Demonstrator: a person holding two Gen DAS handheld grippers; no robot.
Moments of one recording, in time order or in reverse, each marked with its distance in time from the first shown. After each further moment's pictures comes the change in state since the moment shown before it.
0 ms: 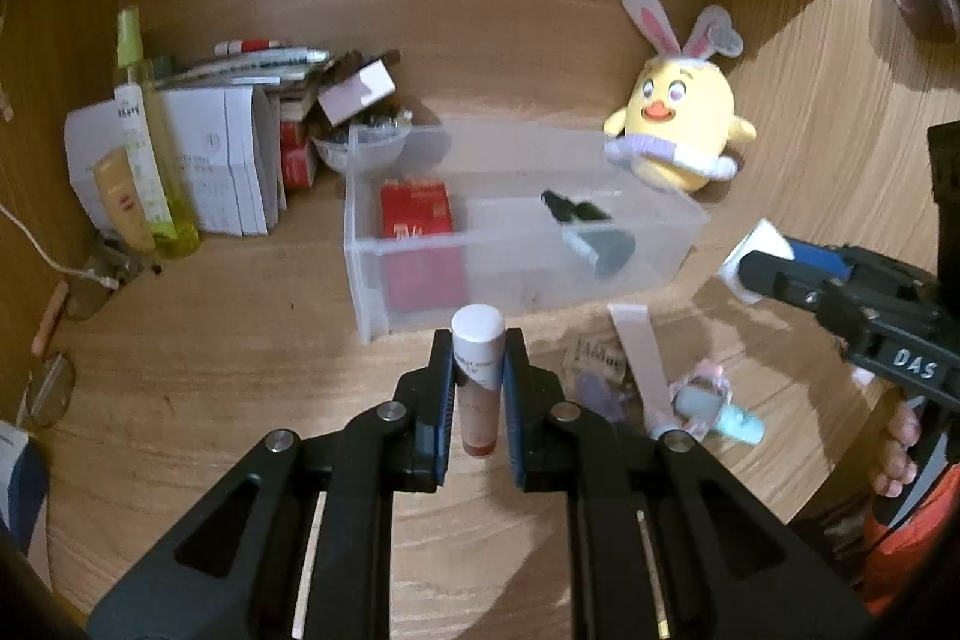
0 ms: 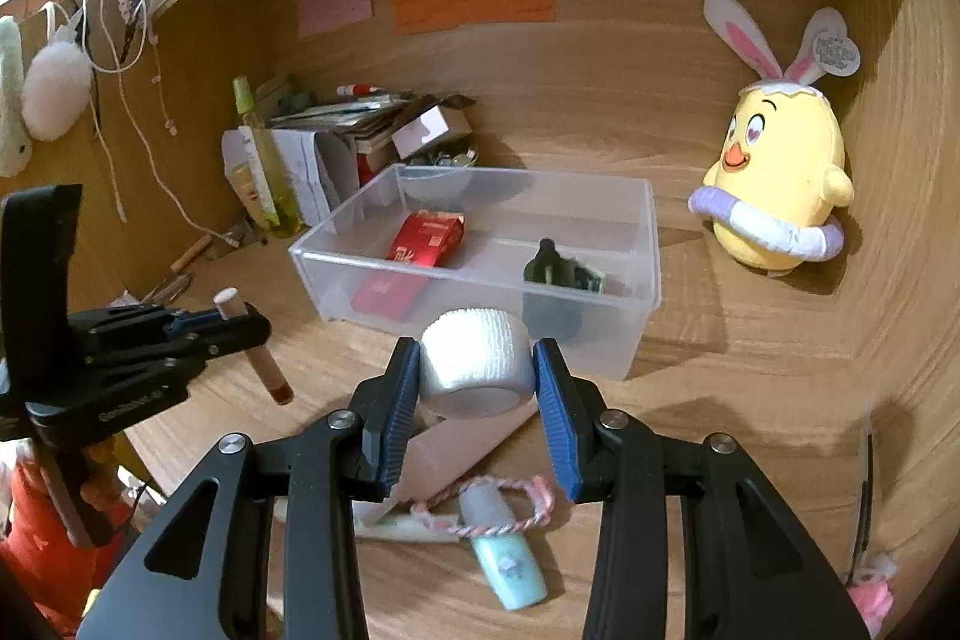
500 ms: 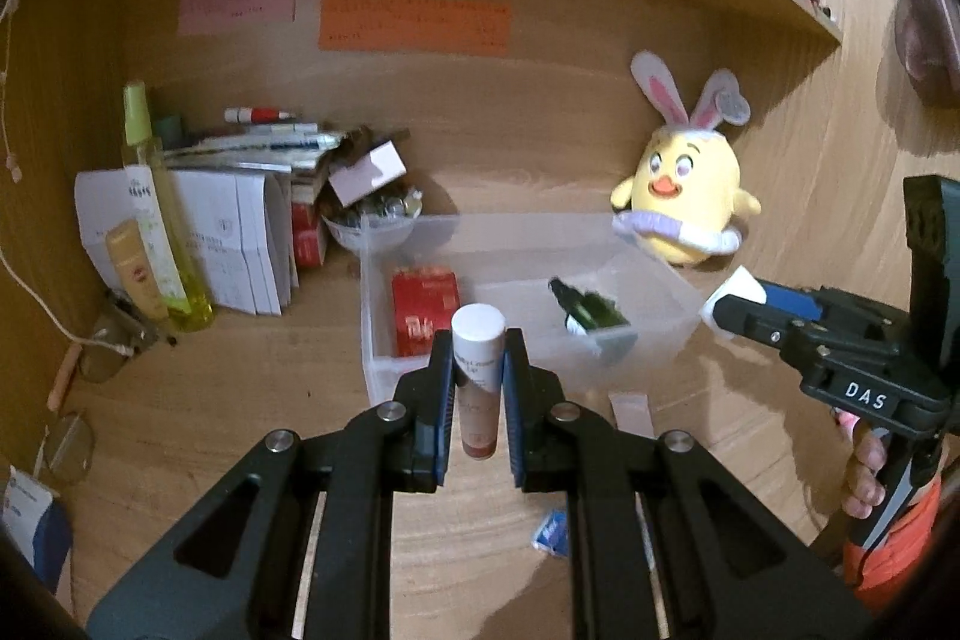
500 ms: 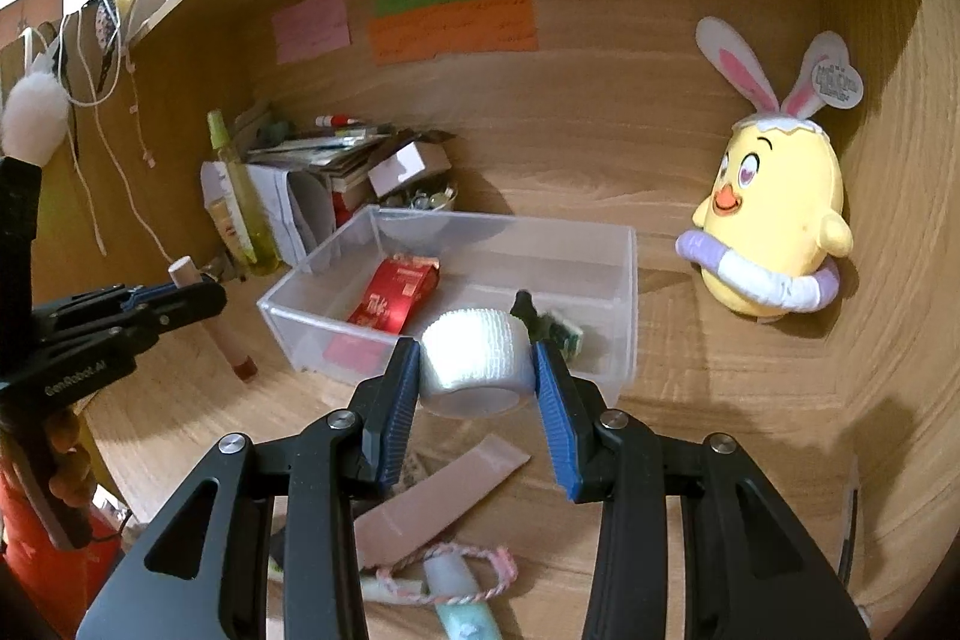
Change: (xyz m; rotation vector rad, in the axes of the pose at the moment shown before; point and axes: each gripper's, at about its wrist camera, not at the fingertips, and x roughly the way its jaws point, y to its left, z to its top) left arm -0.010 0.005 0.043 -0.015 -0.110 0.015; right arm 0.012 -0.017 0.031 0.004 -0.046 -0.017
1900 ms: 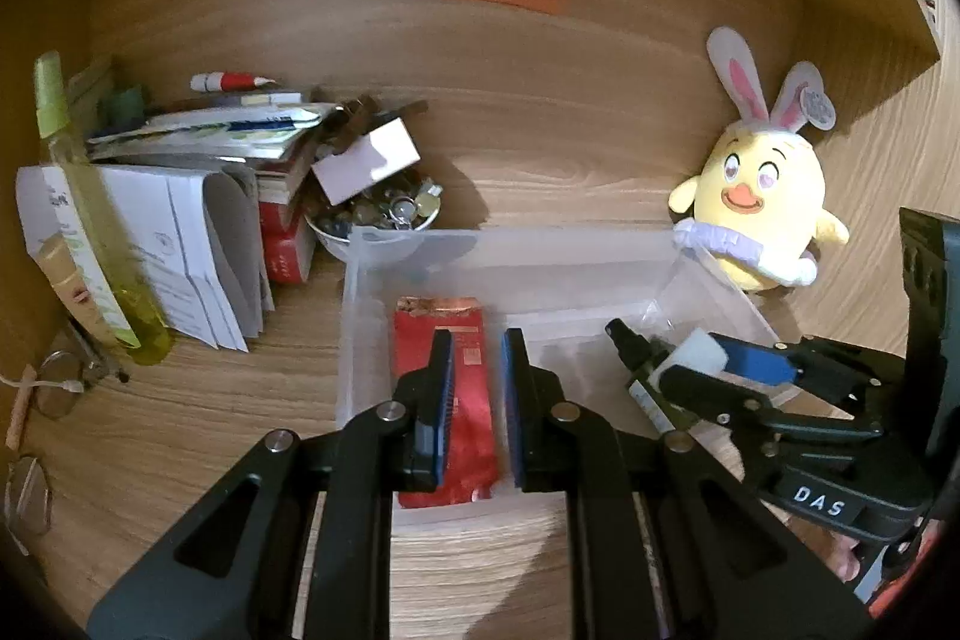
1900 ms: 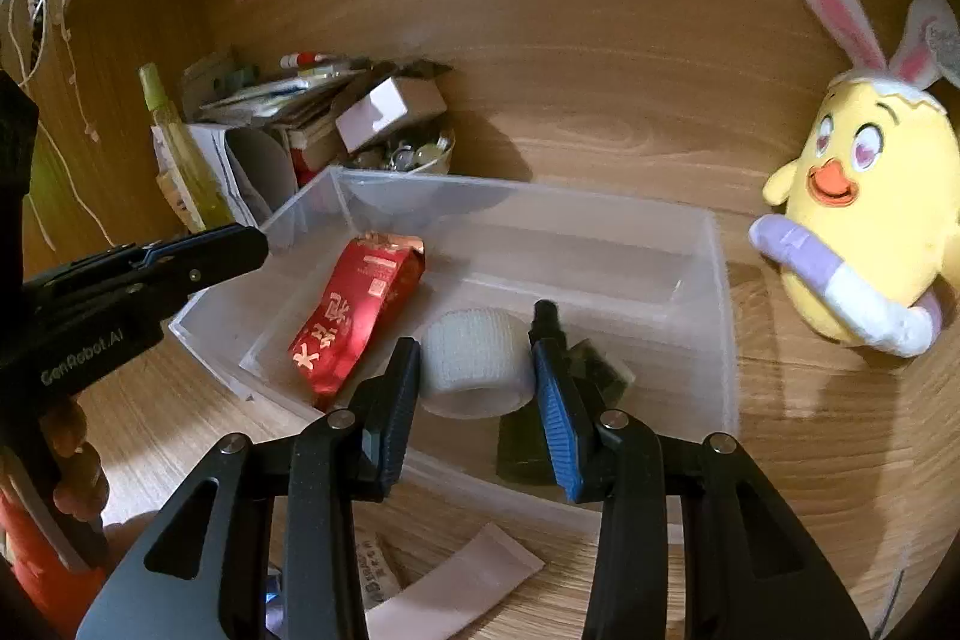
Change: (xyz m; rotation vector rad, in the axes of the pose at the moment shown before) left arm 0.100 0.016 0.031 -0.049 0.086 0.042; right arm 0.111 -0.004 0.020 -0.006 0.178 0.043
